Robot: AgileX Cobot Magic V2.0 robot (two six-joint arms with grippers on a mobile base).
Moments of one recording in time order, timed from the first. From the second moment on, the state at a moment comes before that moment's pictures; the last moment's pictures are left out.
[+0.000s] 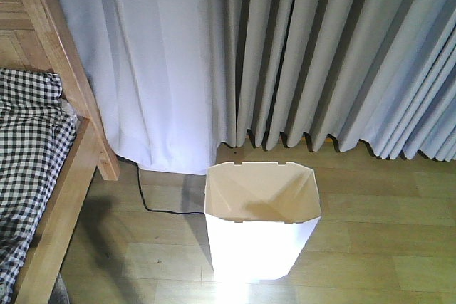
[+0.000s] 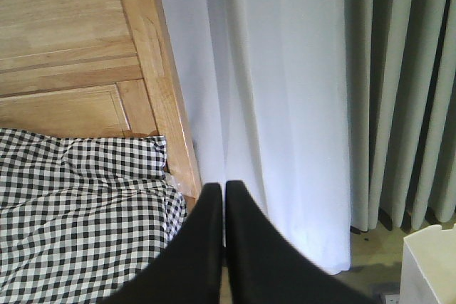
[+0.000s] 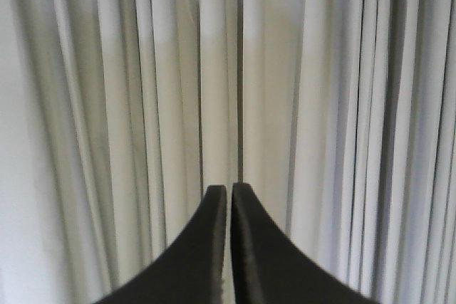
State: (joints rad) left arm 0.00 -0.02 0.03 0.15 0.27 -0.05; right arm 0.01 0.18 -0.13 1.26 -0.14 -1.26
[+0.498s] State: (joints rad) left arm 0.00 -0.02 0.03 0.15 0.27 -0.05; right arm -0.07 0.15 -0.12 0.04 0.11 -0.12
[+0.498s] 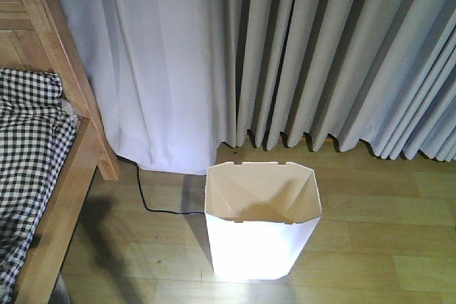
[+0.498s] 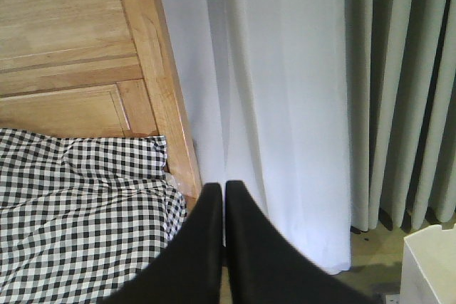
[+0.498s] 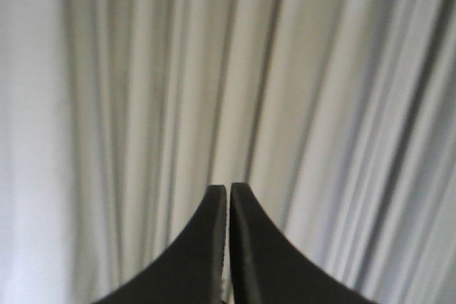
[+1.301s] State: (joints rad) left arm 0.00 -0.02 0.03 0.15 0.27 -0.05; right arm 0.04 -0.01 0.03 -0.01 0.02 0.00
